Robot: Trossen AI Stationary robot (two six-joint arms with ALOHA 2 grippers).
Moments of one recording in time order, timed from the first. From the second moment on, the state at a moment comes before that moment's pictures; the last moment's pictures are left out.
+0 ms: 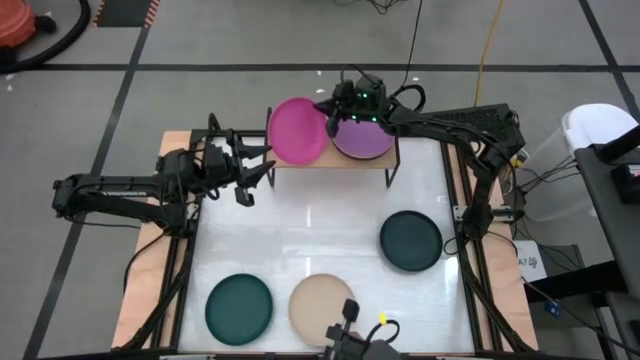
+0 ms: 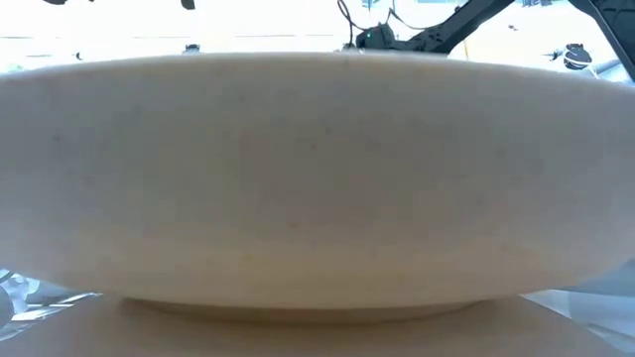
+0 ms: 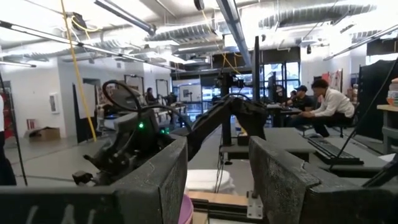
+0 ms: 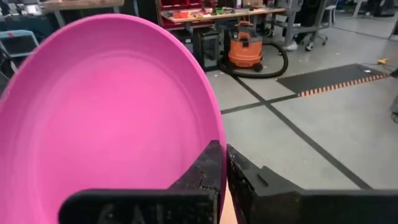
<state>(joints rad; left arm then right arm) 0.11 0.88 0.68 0.52 -0.11 0.10 -0.65 1.85 1.41 0.22 -0.32 -0.03</state>
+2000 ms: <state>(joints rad) 0.09 1.11 0.68 0.52 -0.11 -0.04 -0.50 1.14 0.80 0.31 -0.47 -0.01</state>
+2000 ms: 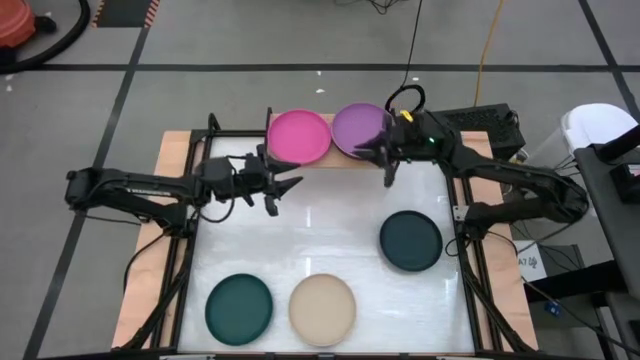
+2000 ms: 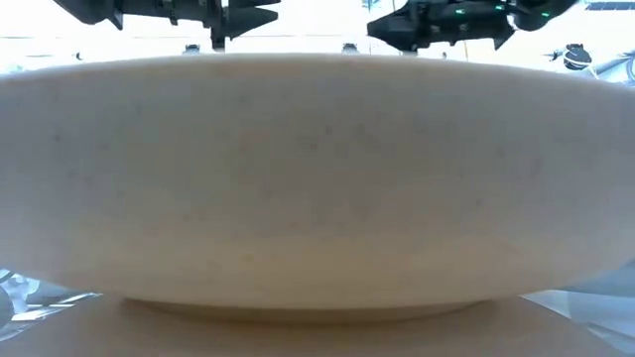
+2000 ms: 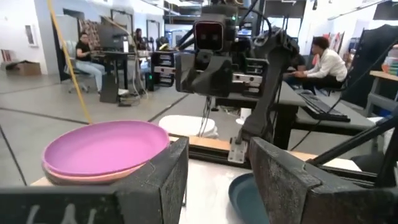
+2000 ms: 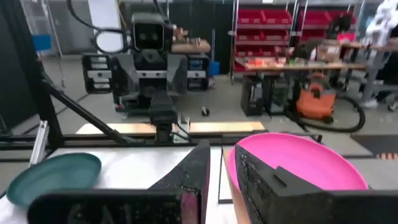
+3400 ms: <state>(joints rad) -0.01 1.12 0.84 -0.09 -0.02 -0.17 -0.40 0.92 0.65 0.19 -0.47 0.02</state>
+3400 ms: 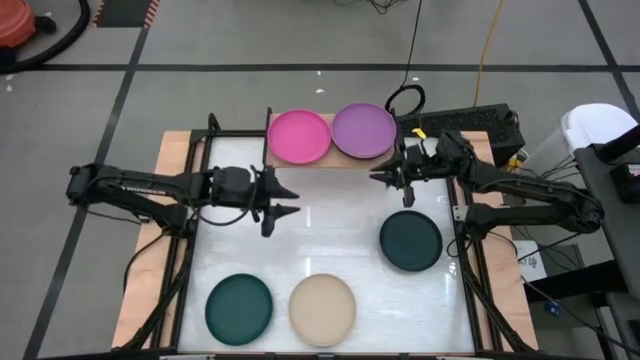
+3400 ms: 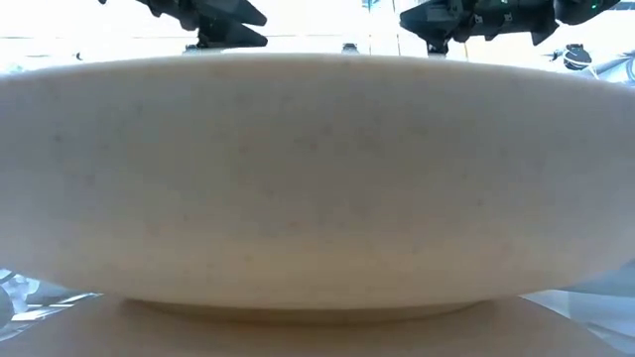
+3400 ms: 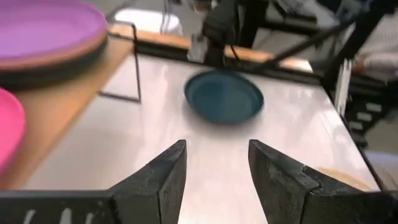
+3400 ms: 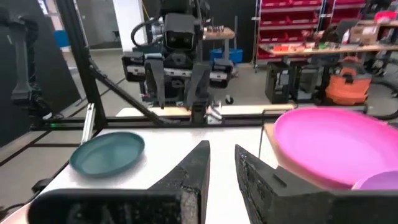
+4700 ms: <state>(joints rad) -0.34 1.47 0.84 -0.63 0.29 -0.38 -0.34 0.64 0.30 0.37 -0.47 0.12</state>
